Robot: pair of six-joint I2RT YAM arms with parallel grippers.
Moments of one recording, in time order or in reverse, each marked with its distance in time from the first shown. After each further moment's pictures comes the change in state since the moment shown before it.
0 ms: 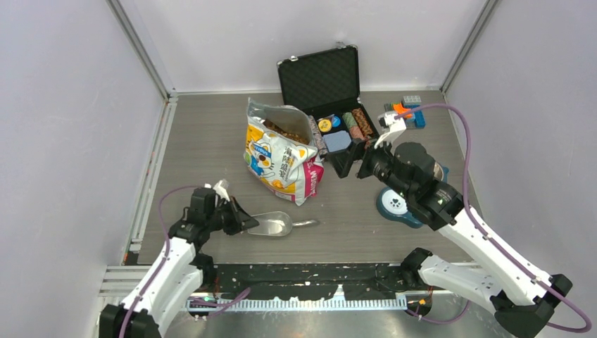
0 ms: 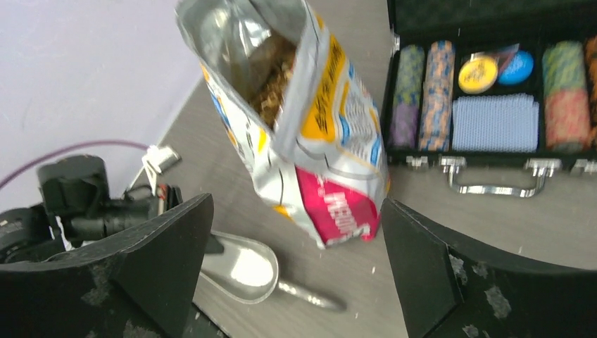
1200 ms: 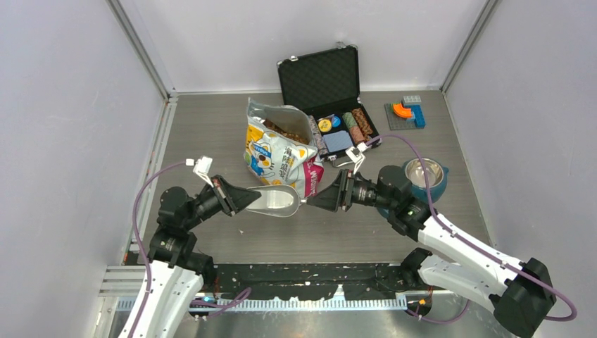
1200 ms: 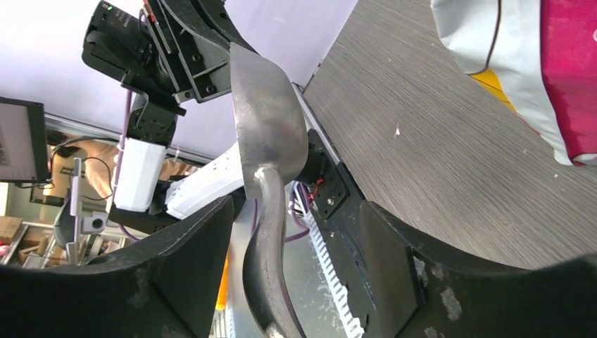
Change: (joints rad) left arm -0.002 -0.313 0.190 0.234 0.190 -0.050; right arm 0.000 -0.007 -0.454 0.475 -0.634 0.465
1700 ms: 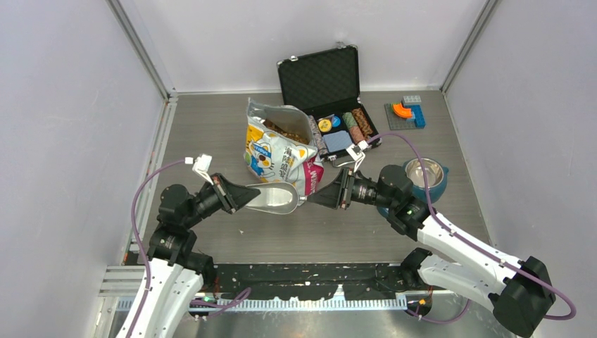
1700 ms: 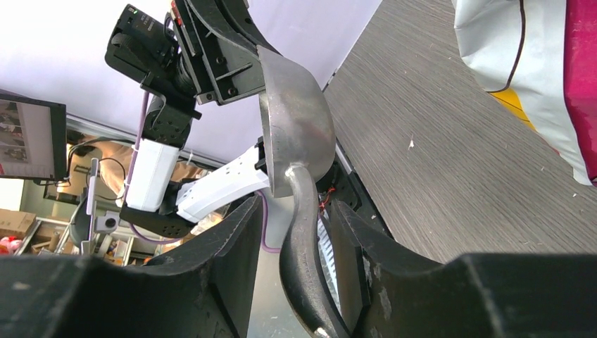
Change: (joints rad) left arm 0.000 0.023 0.024 -0.017 -0.041 0.013; right arm 0.000 0.022 0.000 0.092 -0.018 0.040
